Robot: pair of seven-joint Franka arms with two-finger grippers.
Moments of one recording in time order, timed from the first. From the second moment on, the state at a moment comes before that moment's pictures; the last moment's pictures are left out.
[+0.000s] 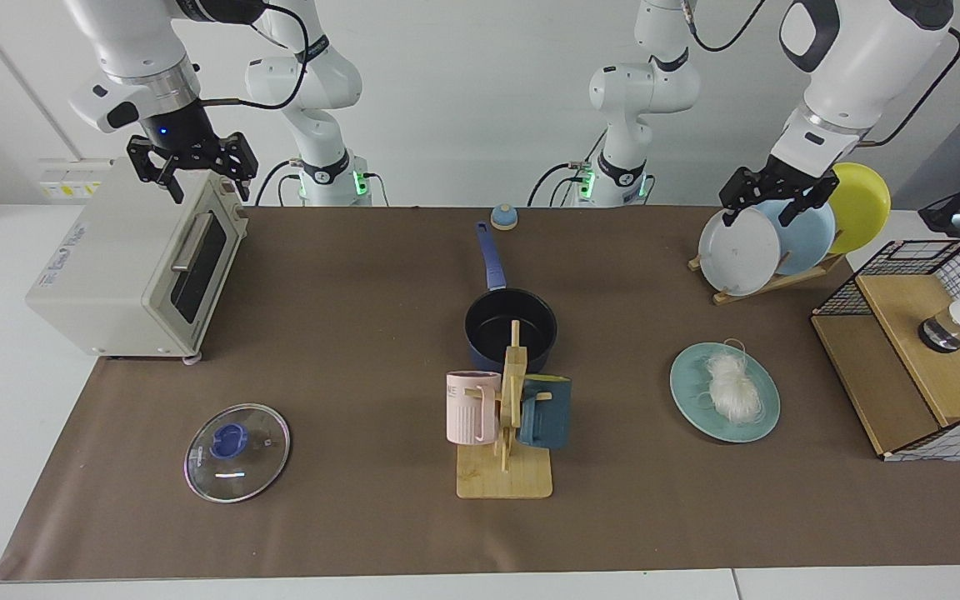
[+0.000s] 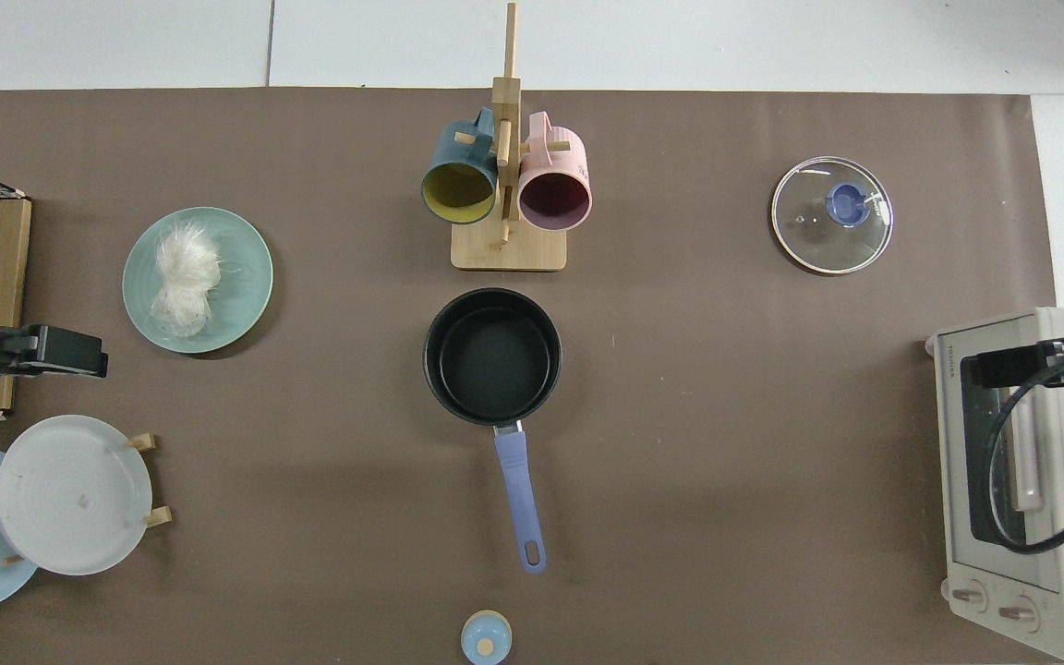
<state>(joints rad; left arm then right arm) -0.02 -0.08 0.03 -1.72 -0.02 1.60 0.04 -0.03 -0.15 -0.01 -1.71 -0.02 1.59 -0.08</state>
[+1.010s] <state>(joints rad) -0.02 -0.08 0.03 -1.72 -0.02 1.60 0.04 -0.09 0.25 -0.02 -1.39 0.03 1.59 -0.06</state>
